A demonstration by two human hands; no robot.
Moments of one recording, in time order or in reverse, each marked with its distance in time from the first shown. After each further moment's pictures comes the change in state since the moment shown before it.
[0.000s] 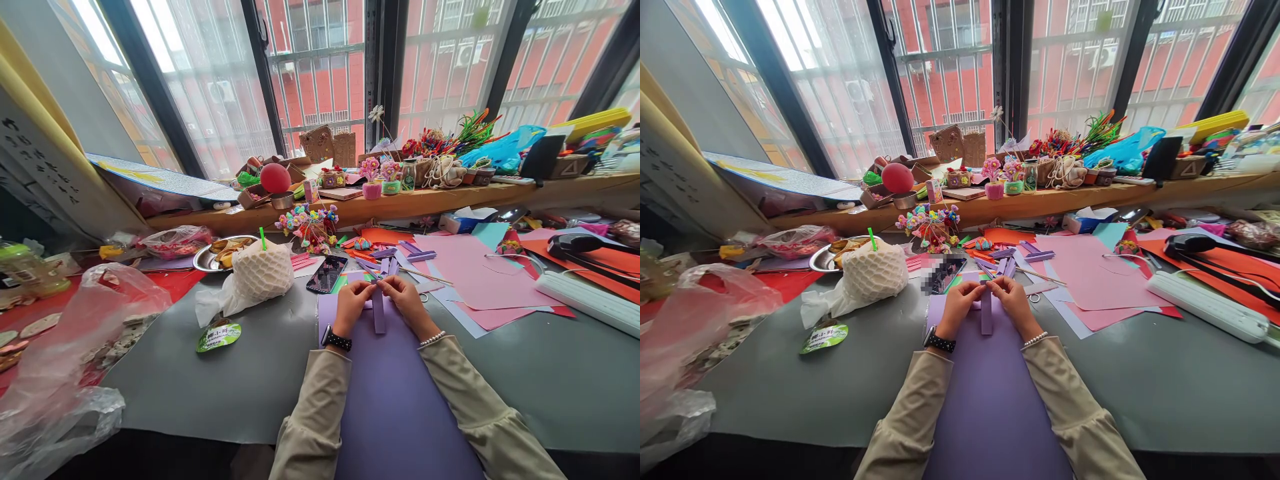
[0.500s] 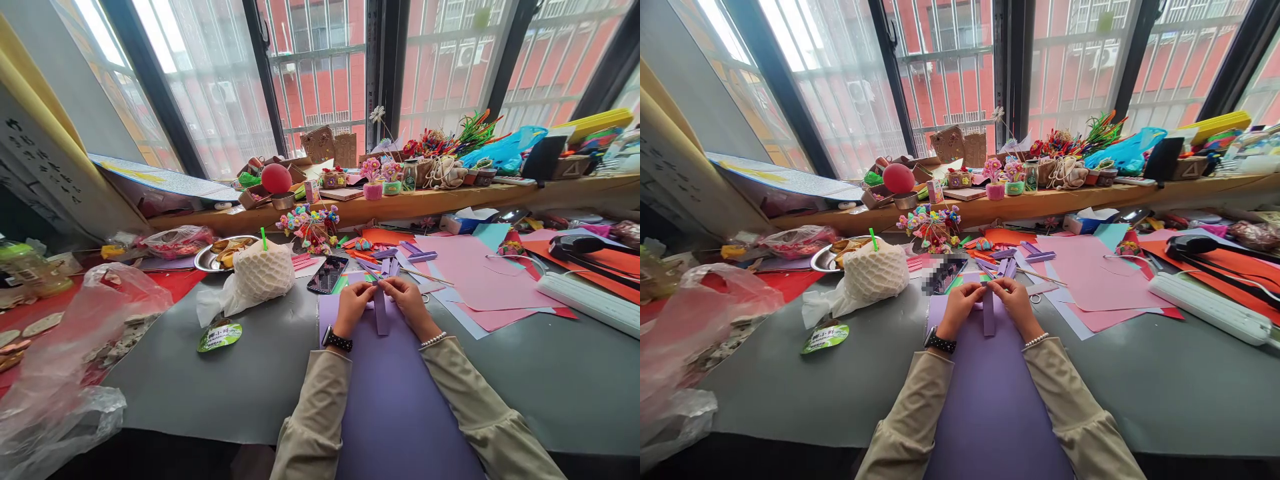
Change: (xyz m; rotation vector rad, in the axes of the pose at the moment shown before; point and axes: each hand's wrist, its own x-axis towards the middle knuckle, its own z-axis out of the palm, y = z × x) left_hand 0.001 -0.003 -0.001 0.049 -0.042 0.015; right_hand 0.000 0.003 -0.002 -0.052 0.025 -0.036
